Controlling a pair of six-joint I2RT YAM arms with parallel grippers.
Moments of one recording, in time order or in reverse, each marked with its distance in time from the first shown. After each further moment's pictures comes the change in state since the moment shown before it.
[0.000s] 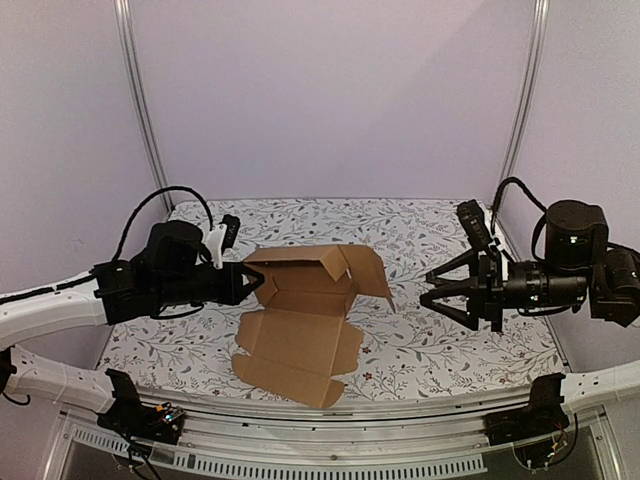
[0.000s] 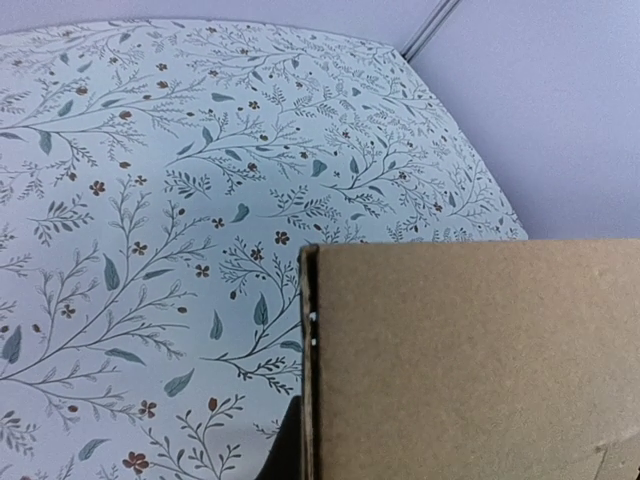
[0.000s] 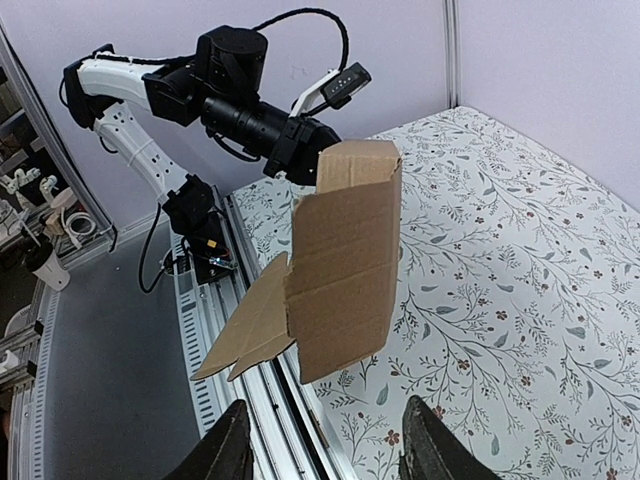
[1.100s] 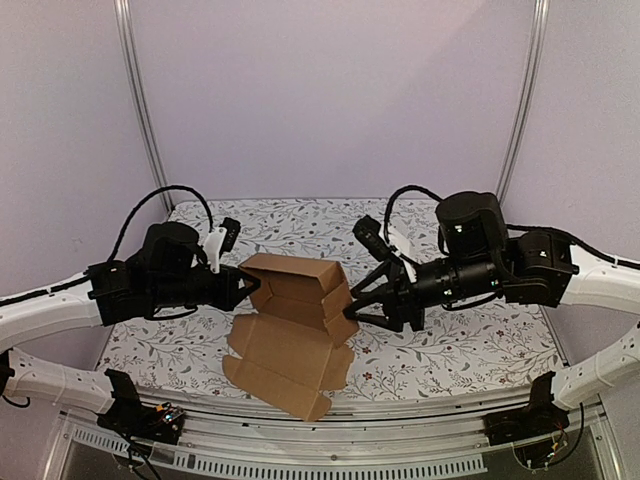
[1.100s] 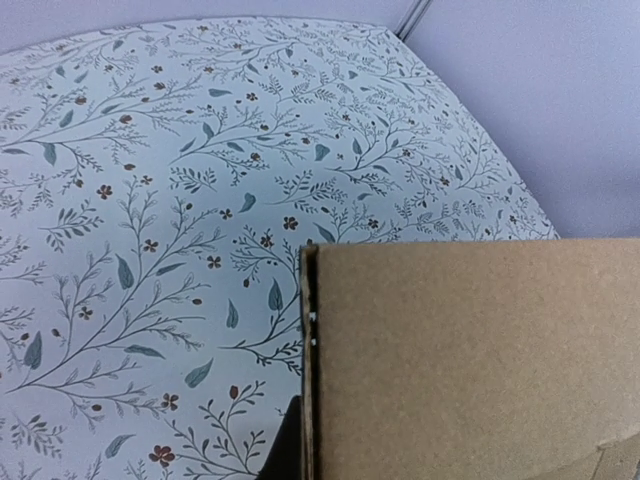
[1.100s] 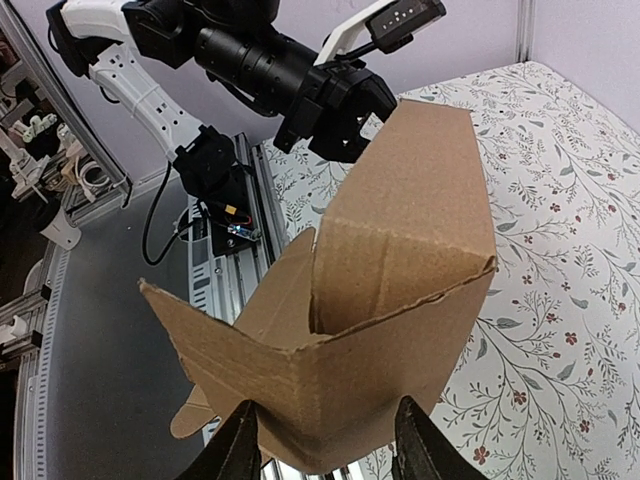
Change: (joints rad) left arm 0.000 -0.037 0.000 -0.064 0.018 0.103; right arm 0.000 0.400 0.123 0.130 -0.153 -0.046
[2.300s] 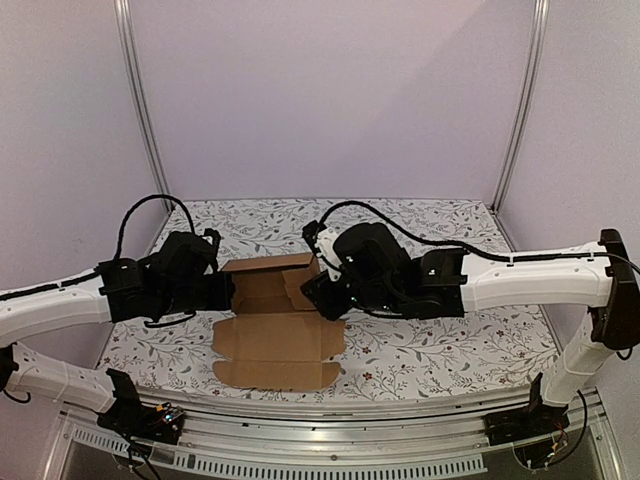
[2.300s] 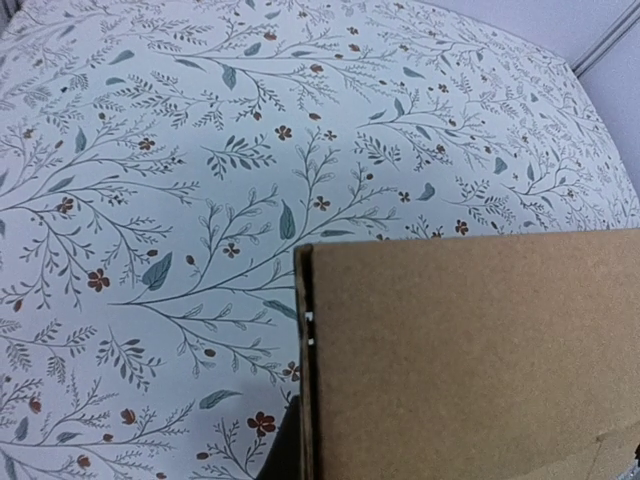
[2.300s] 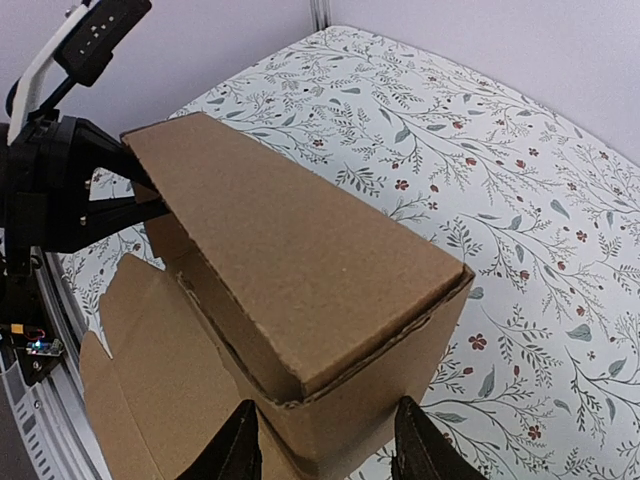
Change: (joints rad) left arm 0.000 0.063 0.013 -0.187 -0.314 -0.204; right arm 0.061 0.435 0.149 0.185 0.571 0.175
